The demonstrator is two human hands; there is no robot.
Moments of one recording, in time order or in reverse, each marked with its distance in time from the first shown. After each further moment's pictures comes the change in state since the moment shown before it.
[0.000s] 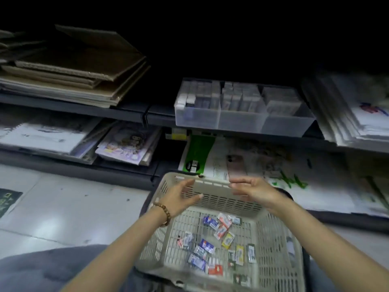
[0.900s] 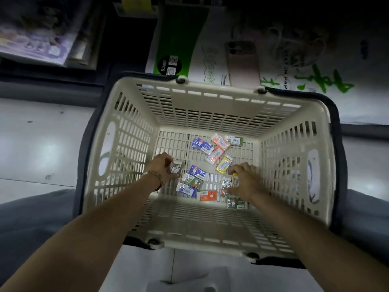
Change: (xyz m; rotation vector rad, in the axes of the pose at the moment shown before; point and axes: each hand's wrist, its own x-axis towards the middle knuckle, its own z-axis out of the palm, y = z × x) left_hand 0.051 -0.206 0.142 0.335 -0.179 -0.493; right_hand 0.069 0.290 0.048 -0.768 -0.010 0.134
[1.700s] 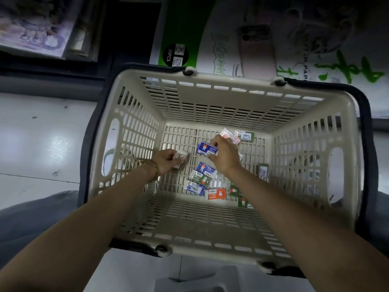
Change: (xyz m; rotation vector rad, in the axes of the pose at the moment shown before) left_hand 0.005 -0.001 -0.025 -0.440 -0.242 -0.059; right_hand 0.065 -0.085 0.009 0.147 0.207 -0.083
